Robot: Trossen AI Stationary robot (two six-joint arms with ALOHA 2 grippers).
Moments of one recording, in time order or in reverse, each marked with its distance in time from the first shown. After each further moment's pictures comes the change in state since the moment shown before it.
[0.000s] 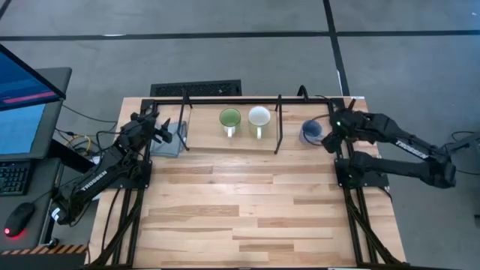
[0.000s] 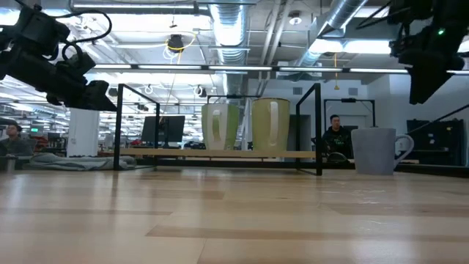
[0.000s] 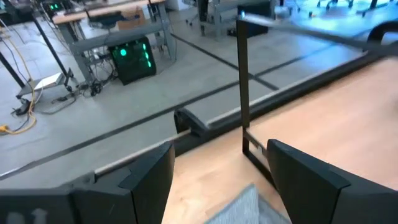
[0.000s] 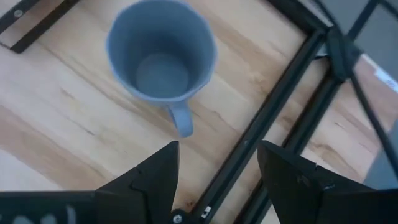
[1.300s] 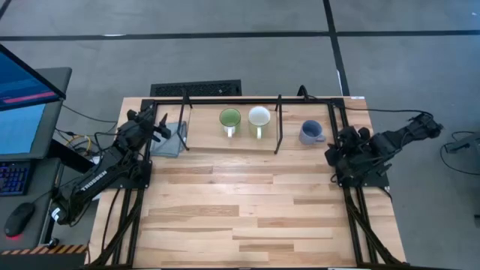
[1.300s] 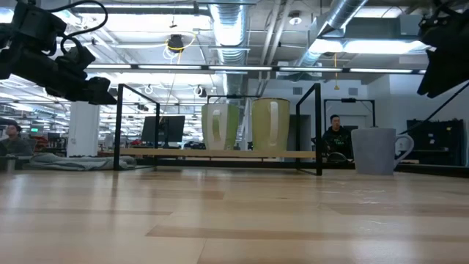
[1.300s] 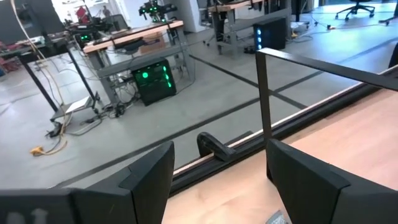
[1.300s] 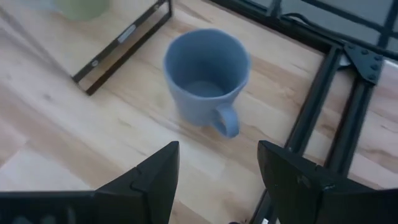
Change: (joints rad) left arm 0.000 0.000 0.000 0.098 -0.071 0.087; right arm 1.003 -0.081 -0.087 -0.298 0.412 1.148
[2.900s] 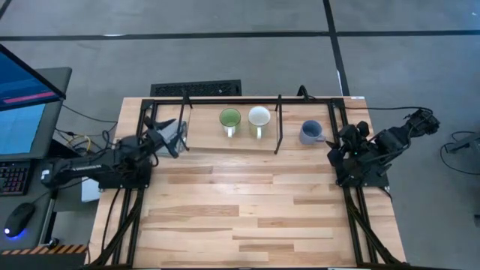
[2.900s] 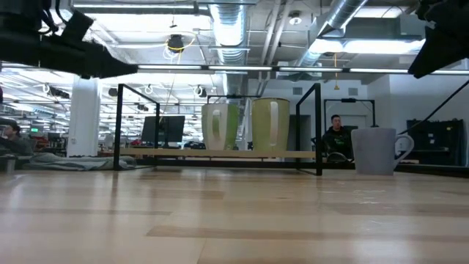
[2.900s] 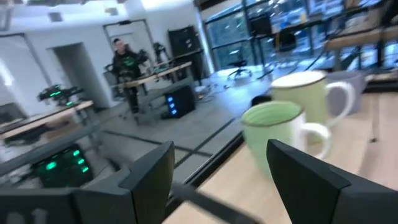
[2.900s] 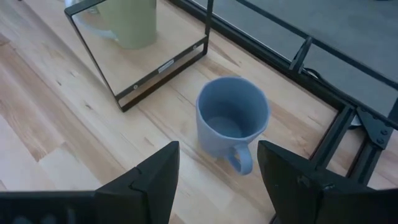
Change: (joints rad) left arm -0.657 0.001 -0.019 0.233 -0.202 0.136; right arm 0.075 0.006 0.103 0.005 0.101 -0.170
